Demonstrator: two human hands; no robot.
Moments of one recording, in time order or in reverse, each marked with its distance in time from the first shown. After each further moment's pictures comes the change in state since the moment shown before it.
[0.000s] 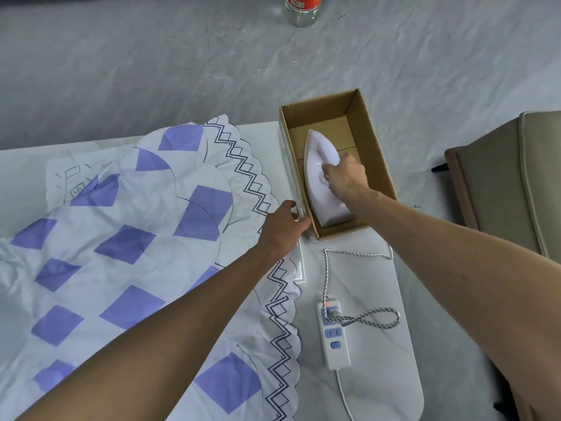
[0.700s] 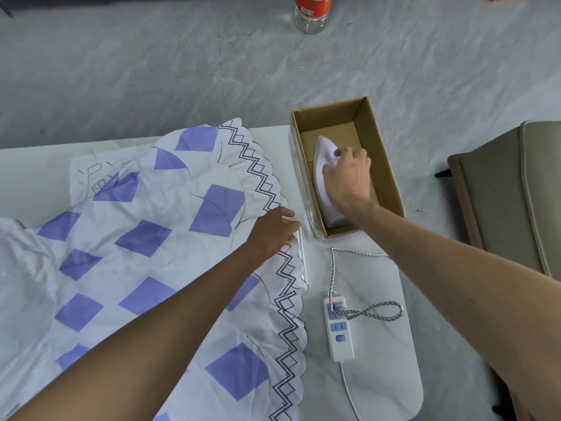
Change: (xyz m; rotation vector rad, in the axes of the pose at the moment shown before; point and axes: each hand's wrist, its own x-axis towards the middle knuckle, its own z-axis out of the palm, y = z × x) left_hand -0.027 -0.010 -0.038 -0.113 -0.039 -0.076; right_hand -0.041 -0.018 0.003 -0.266 0.219 -0.269
